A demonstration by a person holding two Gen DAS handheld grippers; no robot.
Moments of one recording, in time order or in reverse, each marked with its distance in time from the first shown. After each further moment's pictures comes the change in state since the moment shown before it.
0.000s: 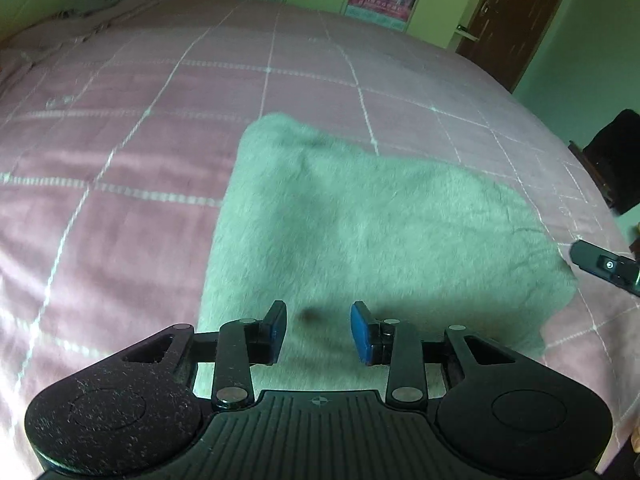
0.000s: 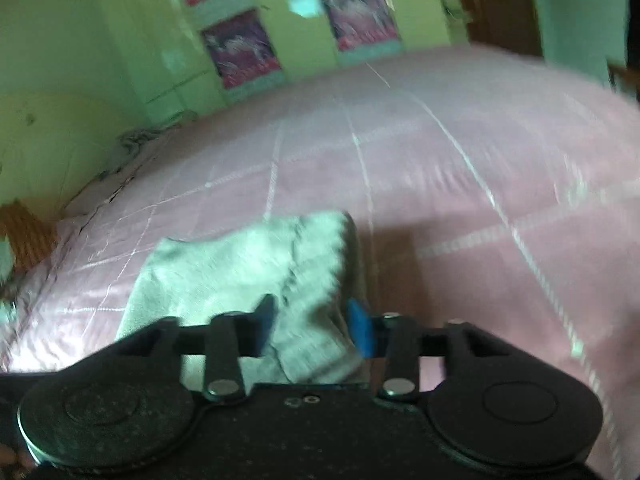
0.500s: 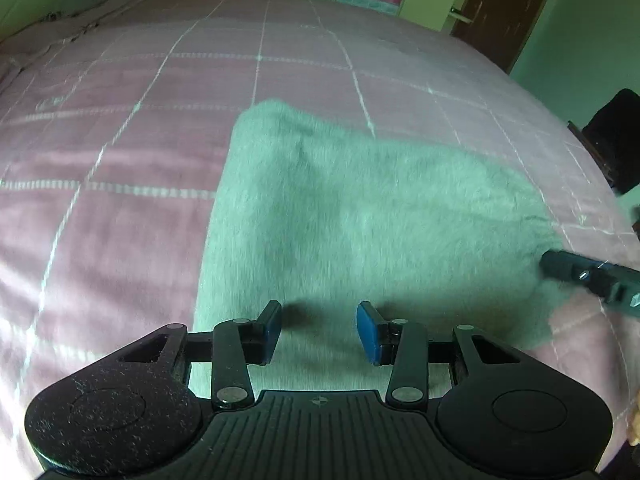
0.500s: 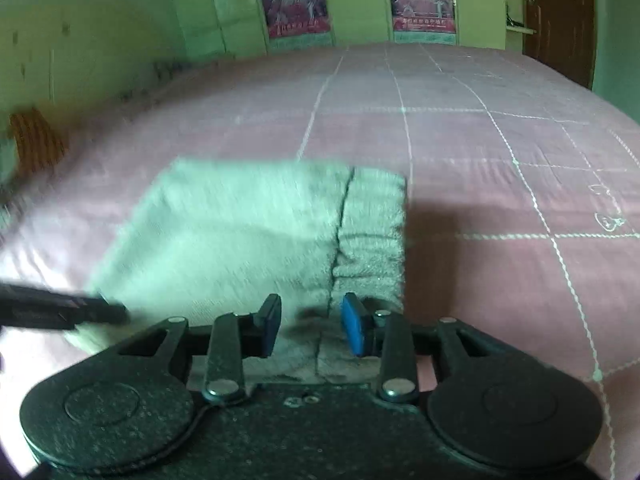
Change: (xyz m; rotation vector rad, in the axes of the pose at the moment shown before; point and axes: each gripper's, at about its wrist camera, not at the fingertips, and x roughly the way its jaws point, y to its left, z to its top) left arm 0.010 0.001 0.000 0.043 0.036 -0.001; right arm 0.034 0.011 -0.013 -0.153 0.113 0.029
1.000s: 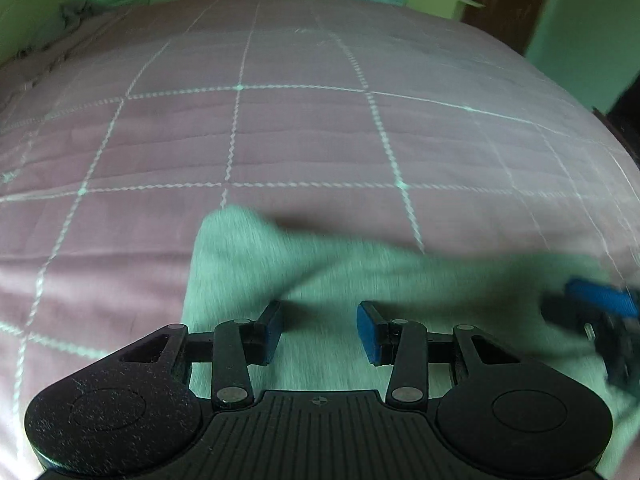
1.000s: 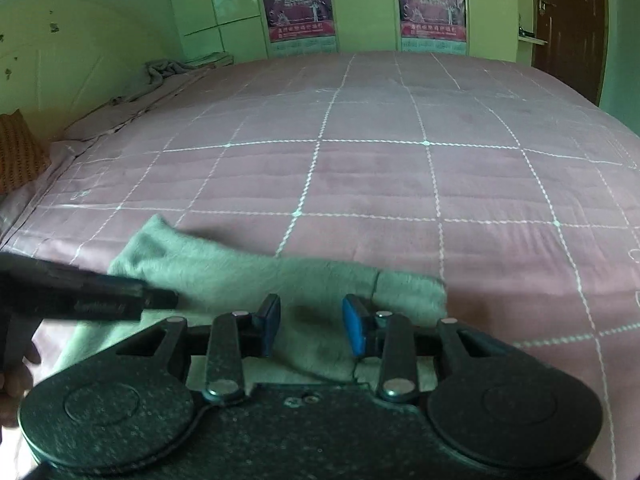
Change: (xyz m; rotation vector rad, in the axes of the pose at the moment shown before) left arm 0.104 -0.010 0.105 0.036 0.030 0.065; right arm 0.081 0.012 0.061 -0.059 0.018 -0.038
